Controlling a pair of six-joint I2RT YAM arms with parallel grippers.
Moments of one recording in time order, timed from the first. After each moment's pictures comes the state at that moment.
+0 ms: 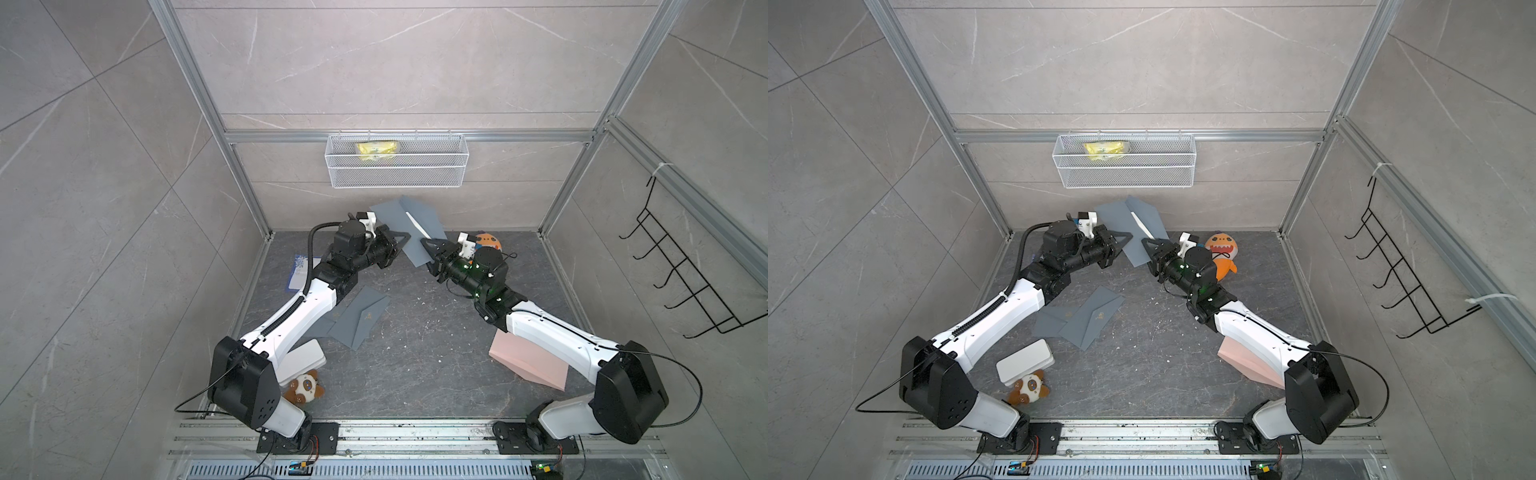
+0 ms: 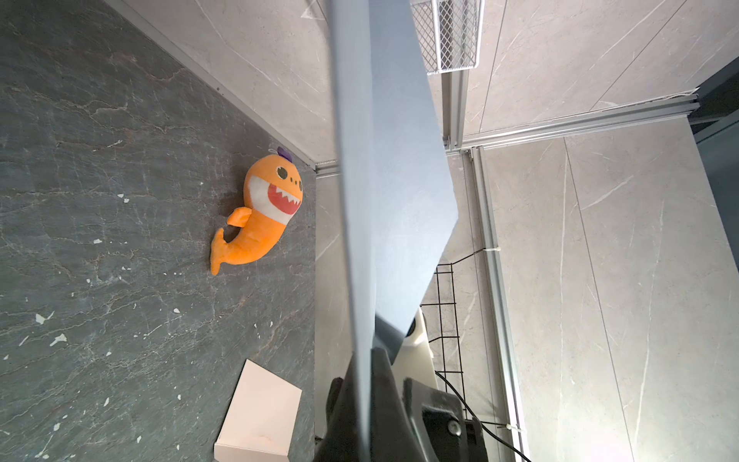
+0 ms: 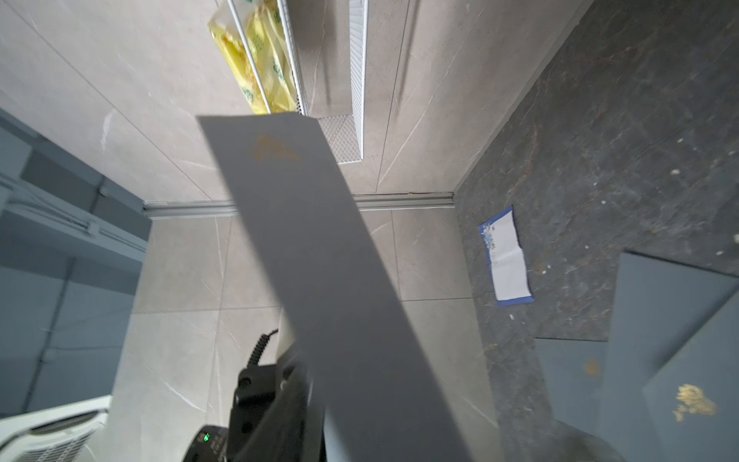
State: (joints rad) left arm -0.50 1.51 1.31 0.03 0.42 -1.25; right arm 0.57 1.43 1.02 0.39 -0.19 1.55
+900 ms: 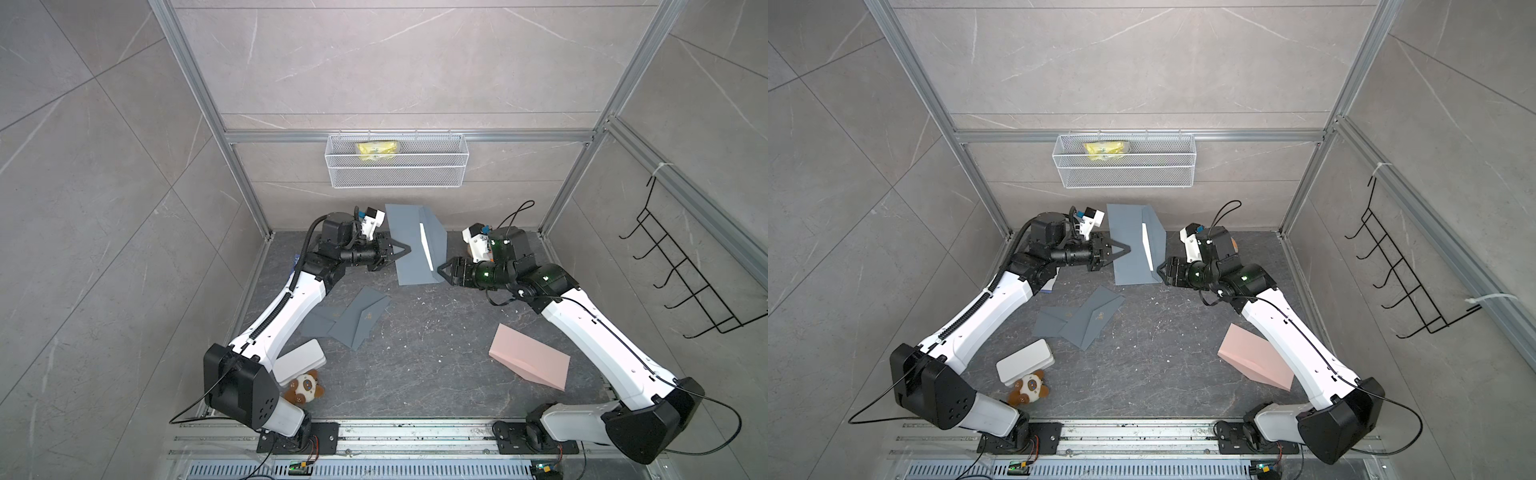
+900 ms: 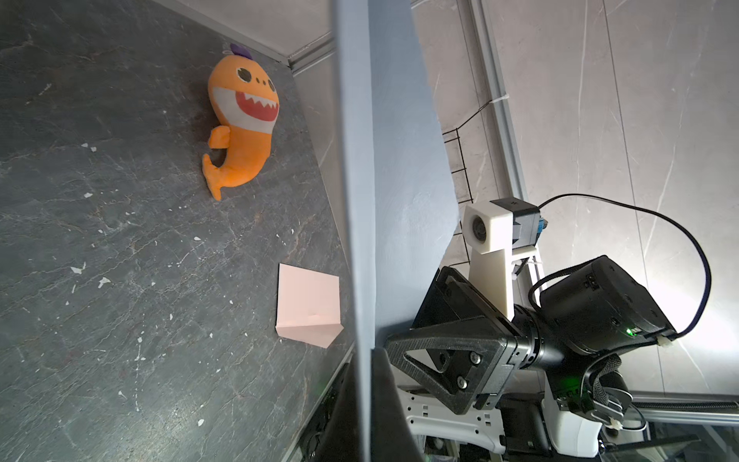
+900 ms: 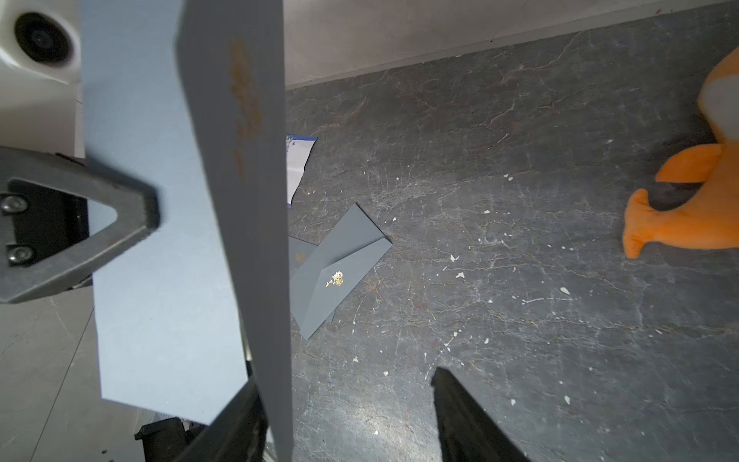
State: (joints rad) left arm -0.43 1.50 1.41 -0.27 0.84 -0.87; right arm 0.49 1.33 1.41 -0.72 -0.27 0.47
